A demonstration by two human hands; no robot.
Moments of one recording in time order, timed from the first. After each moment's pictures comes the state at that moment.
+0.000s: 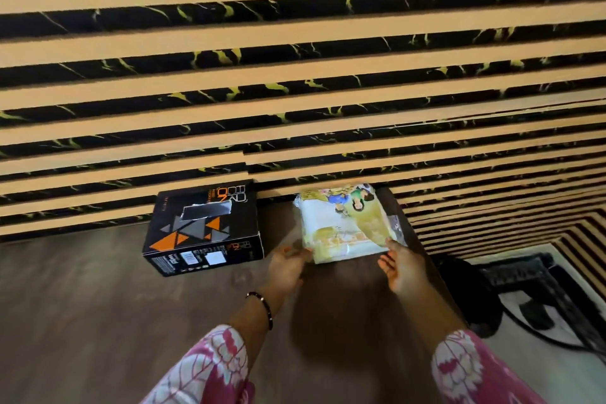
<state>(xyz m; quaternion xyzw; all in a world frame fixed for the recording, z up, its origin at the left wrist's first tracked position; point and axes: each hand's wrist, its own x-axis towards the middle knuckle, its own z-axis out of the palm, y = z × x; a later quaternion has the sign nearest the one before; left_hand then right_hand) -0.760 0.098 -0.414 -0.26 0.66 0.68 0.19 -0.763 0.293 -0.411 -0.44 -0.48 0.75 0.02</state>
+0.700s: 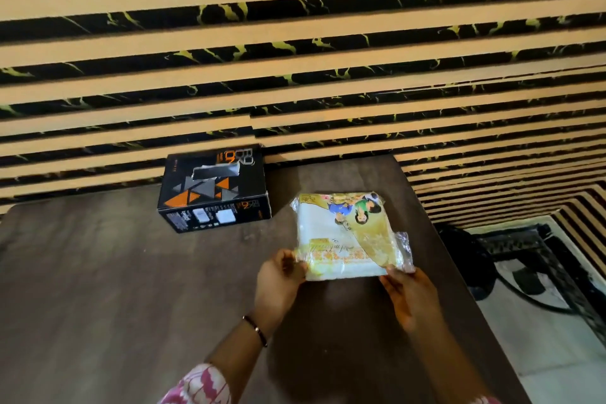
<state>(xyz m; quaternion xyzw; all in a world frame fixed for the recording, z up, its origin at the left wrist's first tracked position) -0.662 0.062 -0.433 -0.14 0.78 0.60 0.12 -0.643 0.280 -0.424 -0.40 -0.44 0.80 0.00</state>
